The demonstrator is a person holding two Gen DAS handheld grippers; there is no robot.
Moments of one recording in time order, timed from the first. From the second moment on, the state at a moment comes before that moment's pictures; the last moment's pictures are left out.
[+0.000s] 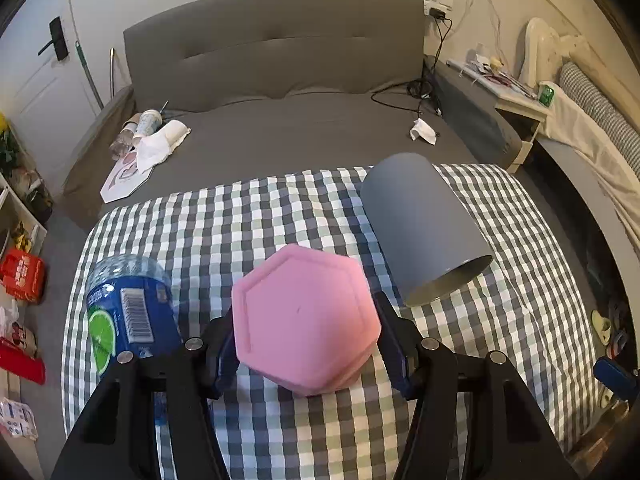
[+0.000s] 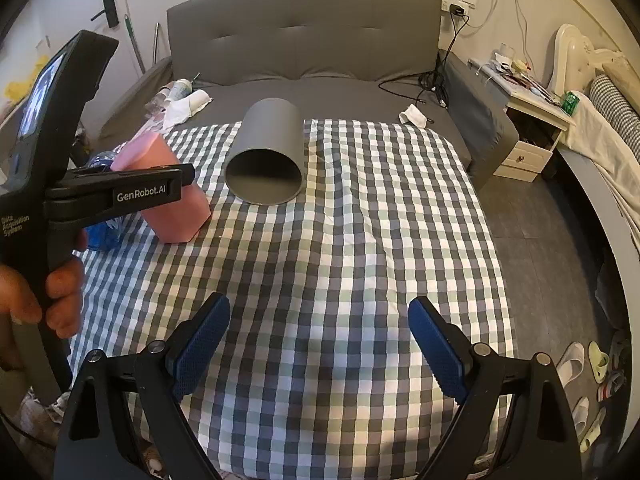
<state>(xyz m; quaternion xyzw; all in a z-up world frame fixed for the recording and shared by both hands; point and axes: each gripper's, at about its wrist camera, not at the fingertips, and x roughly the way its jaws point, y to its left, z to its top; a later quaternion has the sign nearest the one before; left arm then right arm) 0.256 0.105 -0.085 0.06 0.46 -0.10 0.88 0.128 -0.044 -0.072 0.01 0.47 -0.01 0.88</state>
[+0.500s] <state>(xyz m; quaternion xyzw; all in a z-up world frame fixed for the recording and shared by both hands) 0.251 0.117 -0.087 0.03 0.44 -0.12 0.89 0.132 -0.046 -0.077 0.01 0.47 -0.02 0.88</state>
